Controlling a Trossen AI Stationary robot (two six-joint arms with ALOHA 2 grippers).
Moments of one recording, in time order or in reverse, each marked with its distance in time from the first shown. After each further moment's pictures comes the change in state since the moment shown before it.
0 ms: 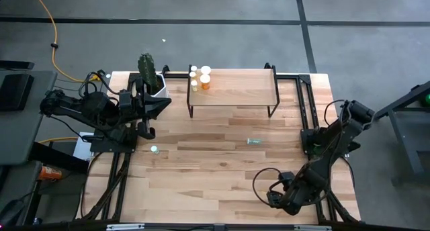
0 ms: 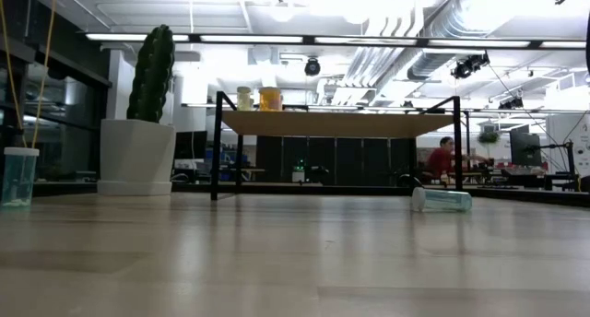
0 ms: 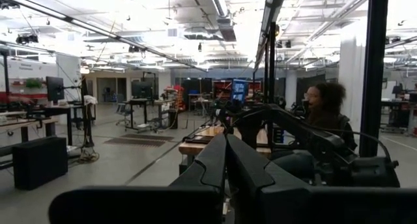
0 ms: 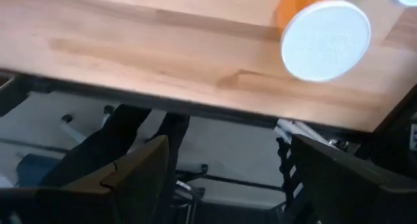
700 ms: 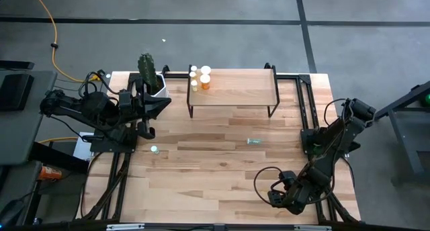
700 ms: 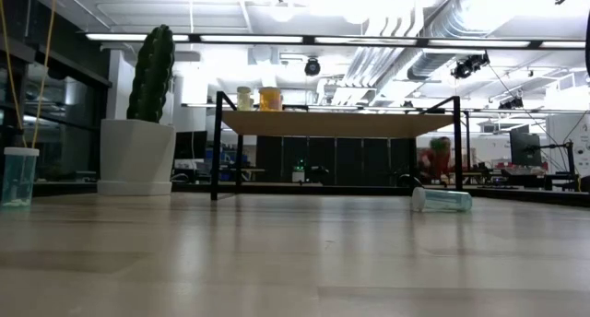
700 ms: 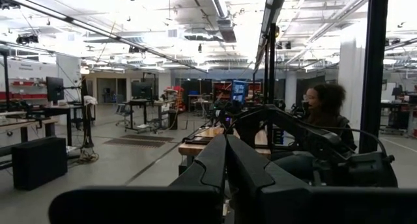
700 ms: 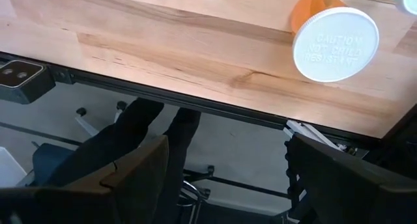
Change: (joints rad) left arm 0.000 0.000 0.000 0.005 0.000 -0.002; right arm 0.007 -0.032 0.000 0.002 0.055 -0.023
